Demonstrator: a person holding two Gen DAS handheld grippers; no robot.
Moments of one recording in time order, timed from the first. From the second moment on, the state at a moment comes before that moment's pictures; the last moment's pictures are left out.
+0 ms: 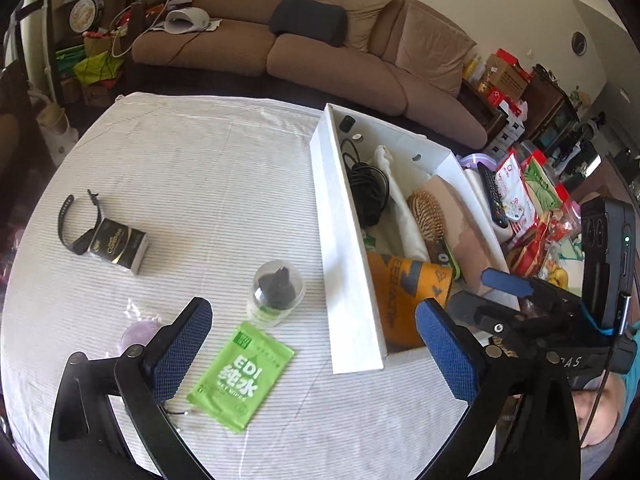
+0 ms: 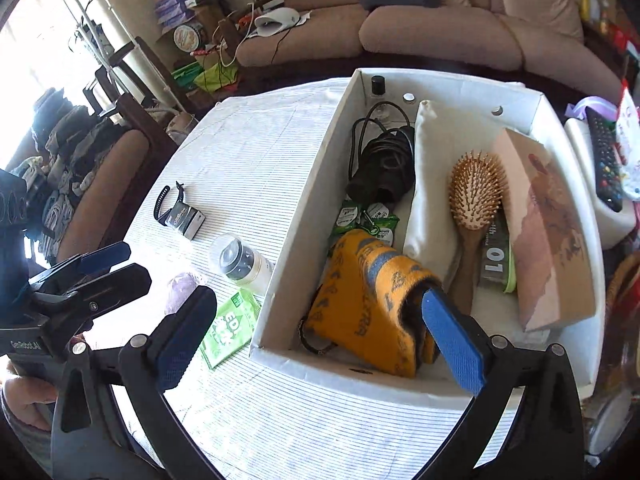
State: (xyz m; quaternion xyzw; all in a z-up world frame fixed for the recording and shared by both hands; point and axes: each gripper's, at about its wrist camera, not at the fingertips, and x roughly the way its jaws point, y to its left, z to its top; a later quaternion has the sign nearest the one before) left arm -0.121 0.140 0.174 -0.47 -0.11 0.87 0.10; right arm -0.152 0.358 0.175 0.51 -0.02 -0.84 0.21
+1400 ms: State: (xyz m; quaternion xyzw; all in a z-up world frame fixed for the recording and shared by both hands) left arm -0.033 -0.071 0.087 -0.40 -0.18 0.90 -0.05; right arm -0.059 0.185 0.109 0.38 0.01 -0.90 0.22
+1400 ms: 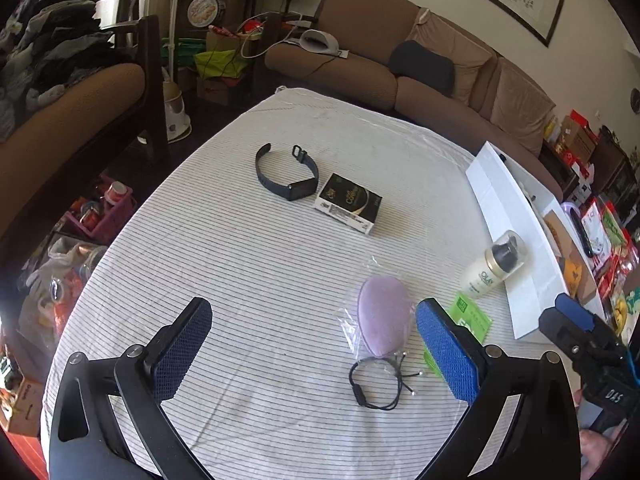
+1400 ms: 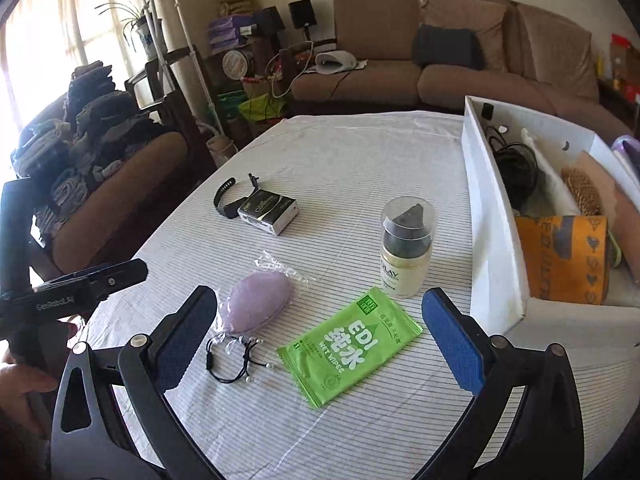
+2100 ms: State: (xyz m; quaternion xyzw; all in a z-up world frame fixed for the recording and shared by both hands) left arm -0.098 -0.131 0.052 -0.42 -0.23 0.87 -0.06; right arm -0.175 0.158 0.049 0.39 0.07 -0.92 0.04
